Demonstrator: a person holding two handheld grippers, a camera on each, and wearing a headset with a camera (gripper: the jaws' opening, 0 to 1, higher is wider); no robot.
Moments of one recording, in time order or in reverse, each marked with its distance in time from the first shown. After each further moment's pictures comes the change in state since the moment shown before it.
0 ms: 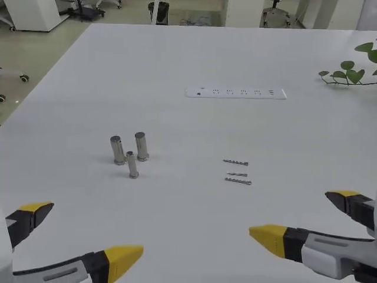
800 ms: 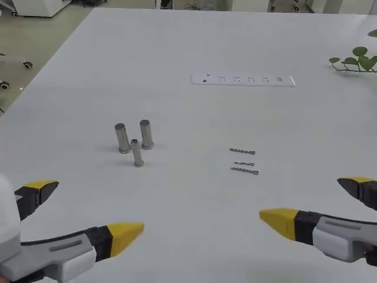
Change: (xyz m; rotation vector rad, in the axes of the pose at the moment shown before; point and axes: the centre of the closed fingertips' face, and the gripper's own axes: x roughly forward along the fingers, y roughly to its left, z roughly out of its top) left arm 0.006 0.013 0.008 0.028 0.018 0.017; right arm 0.003 -0.006 0.005 0.009 0.006 -0.017
